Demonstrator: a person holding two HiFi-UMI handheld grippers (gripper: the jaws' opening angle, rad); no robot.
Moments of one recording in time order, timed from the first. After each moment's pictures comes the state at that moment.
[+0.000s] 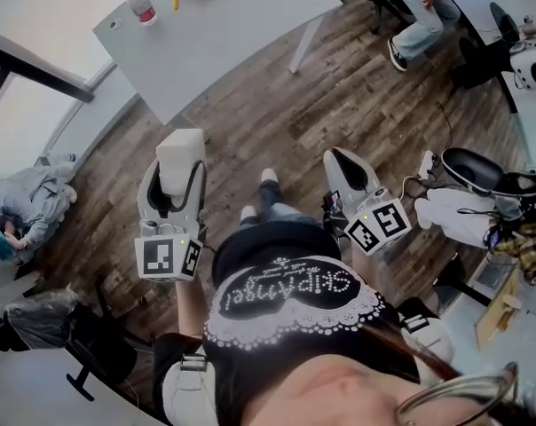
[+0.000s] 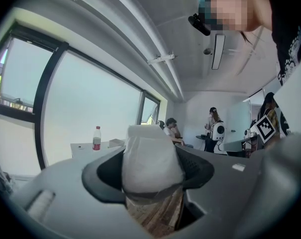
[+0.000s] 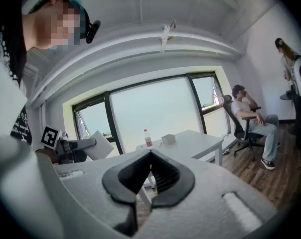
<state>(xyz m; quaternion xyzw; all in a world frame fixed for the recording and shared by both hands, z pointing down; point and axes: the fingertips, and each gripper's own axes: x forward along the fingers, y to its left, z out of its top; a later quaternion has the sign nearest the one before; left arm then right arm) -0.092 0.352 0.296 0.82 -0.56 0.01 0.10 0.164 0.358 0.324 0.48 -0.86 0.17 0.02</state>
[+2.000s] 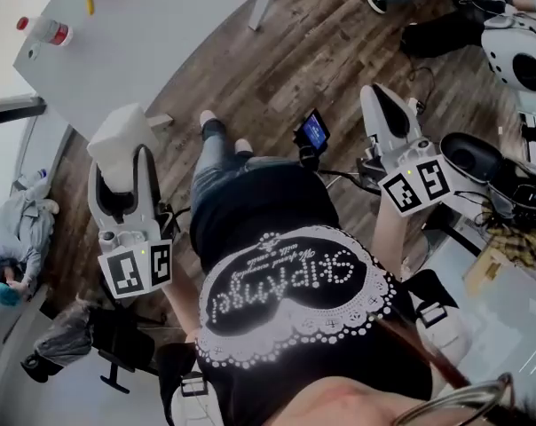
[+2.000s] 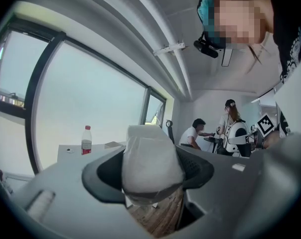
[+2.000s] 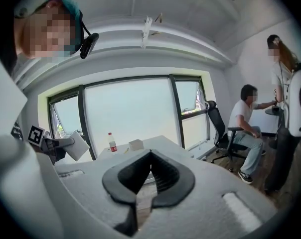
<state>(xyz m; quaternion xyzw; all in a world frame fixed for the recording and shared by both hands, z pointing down) -0.056 0.182 0.306 0.80 -0.58 0.01 0.12 0.301 0.180 0.311 0.56 -0.81 0.15 0.06</state>
